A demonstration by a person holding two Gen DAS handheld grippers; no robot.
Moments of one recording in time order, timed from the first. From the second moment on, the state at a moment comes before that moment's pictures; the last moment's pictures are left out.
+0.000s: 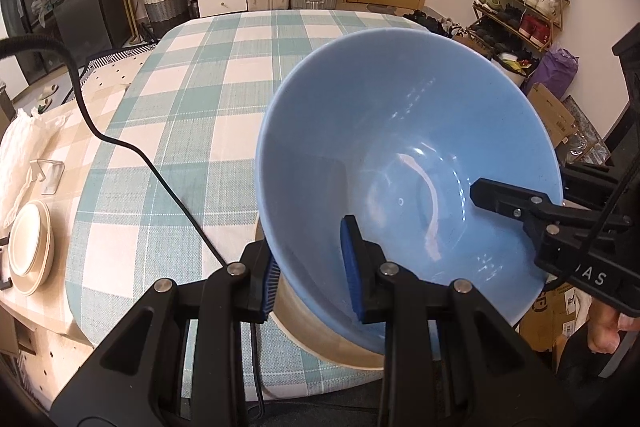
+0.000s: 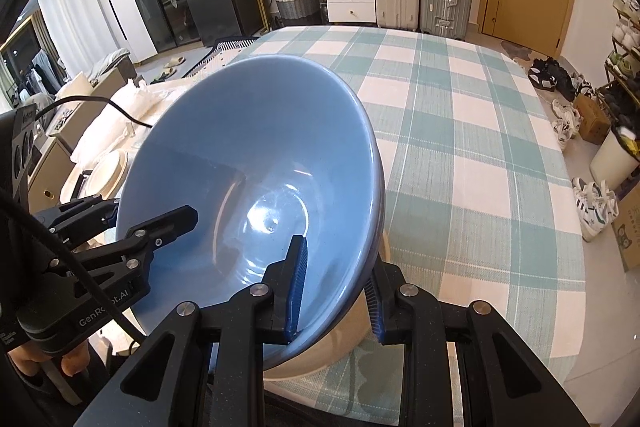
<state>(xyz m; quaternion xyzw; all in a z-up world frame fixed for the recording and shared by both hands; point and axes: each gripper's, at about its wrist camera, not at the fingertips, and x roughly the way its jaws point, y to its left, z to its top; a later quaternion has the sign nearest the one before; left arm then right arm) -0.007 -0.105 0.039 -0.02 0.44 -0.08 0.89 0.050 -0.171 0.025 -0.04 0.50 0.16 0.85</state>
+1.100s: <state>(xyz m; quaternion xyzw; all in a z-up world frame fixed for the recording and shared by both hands) 0.021 -0.075 0.005 -0.09 0.43 -0.10 0.89 0.055 -0.160 0.006 -0.04 0.50 0.16 0.85</state>
